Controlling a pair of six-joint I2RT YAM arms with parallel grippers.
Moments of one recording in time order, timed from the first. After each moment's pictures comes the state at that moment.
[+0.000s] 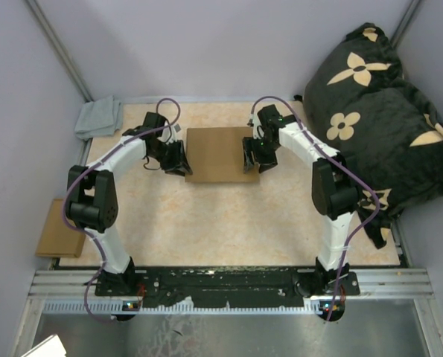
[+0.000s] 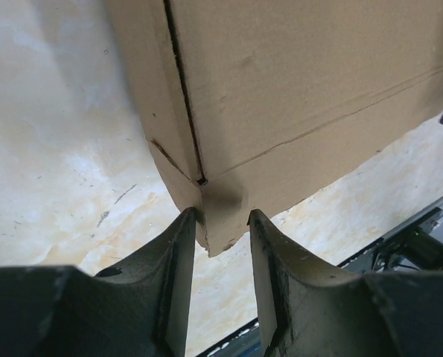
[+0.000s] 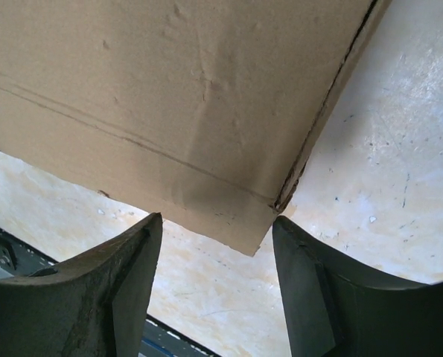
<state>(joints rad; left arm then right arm) -0.26 1.84 1.38 -0.67 0.44 -0.33 0.38 1.99 1.64 -0.87 -0.33 0.19</state>
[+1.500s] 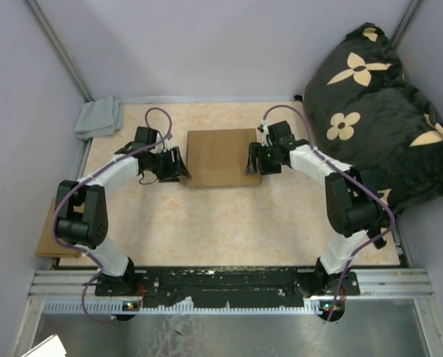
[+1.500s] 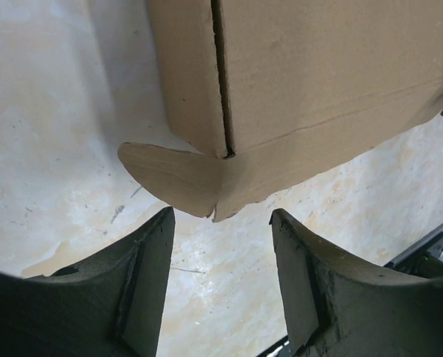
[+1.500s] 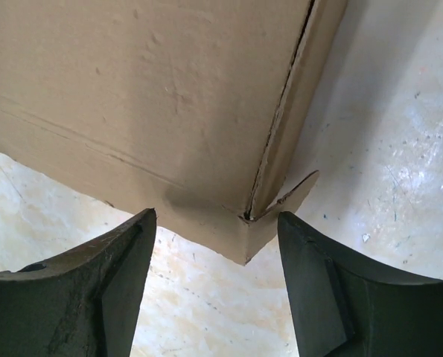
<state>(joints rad) -0.22 1.66 1.10 -0.42 0.43 -0.38 0.36 1.77 1.21 -0.41 -0.28 0.29</state>
